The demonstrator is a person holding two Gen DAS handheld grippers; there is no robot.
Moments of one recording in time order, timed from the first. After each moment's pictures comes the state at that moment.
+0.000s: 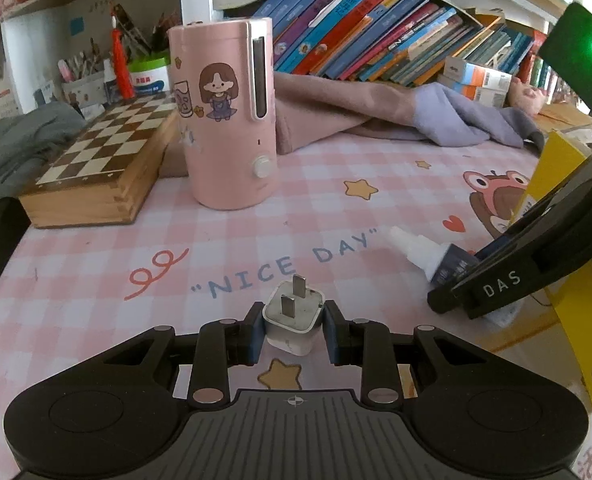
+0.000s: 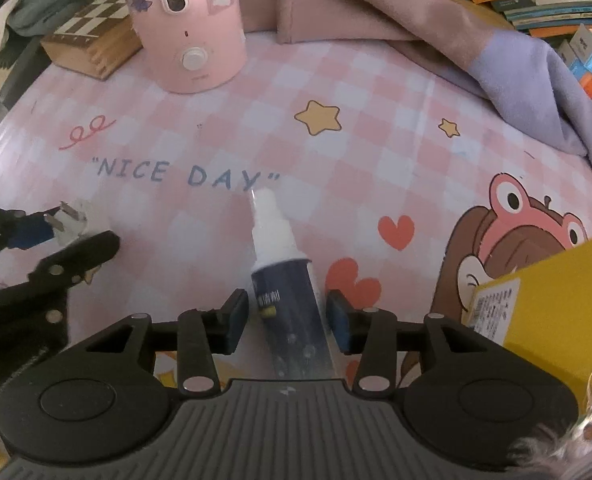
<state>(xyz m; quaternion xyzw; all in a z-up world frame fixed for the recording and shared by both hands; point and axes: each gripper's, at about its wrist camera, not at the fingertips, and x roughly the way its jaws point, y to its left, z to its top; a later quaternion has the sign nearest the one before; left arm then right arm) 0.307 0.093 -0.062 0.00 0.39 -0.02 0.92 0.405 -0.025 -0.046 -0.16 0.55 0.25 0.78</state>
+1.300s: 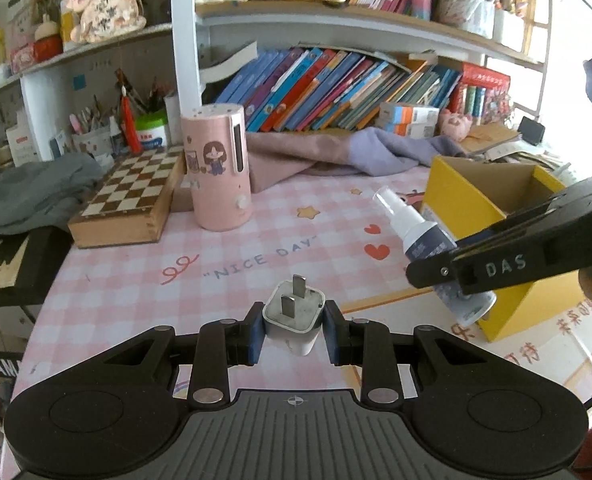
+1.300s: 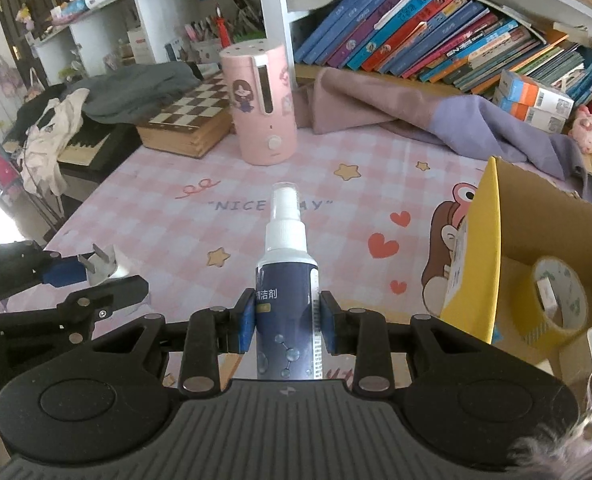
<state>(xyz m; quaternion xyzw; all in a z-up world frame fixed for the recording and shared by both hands) 0.172 0.084 0.018 0.02 0.33 -0.06 0.94 0.243 -0.073 0.040 -0.06 0.42 0.27 0.87</state>
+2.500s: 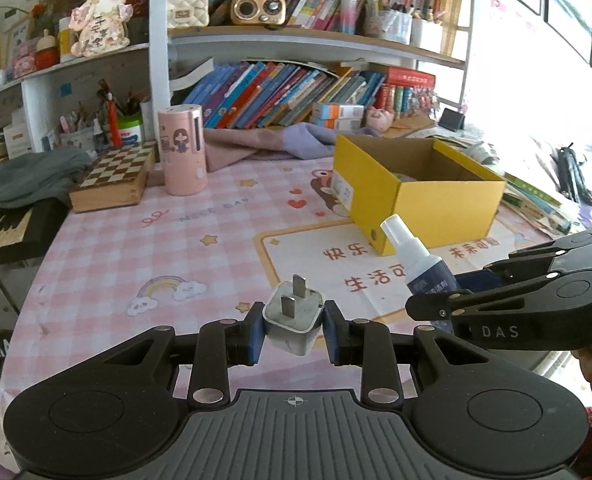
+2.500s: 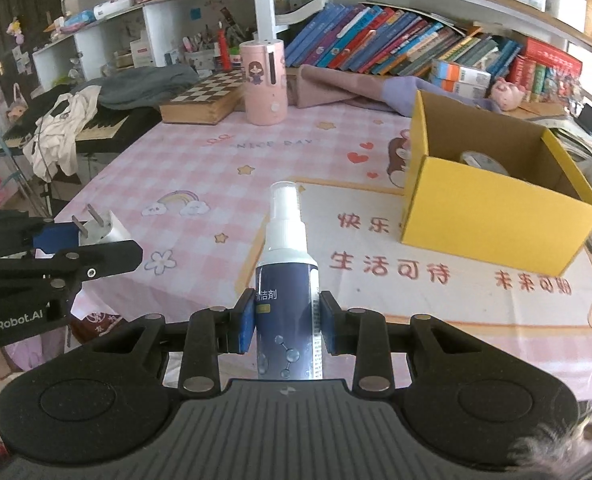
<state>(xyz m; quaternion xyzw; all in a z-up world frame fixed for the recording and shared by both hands) 0.010 0.064 0.031 0.02 0.31 -0.13 0.94 0.029 -0.113 0.034 -0.05 0.38 0.20 0.90</state>
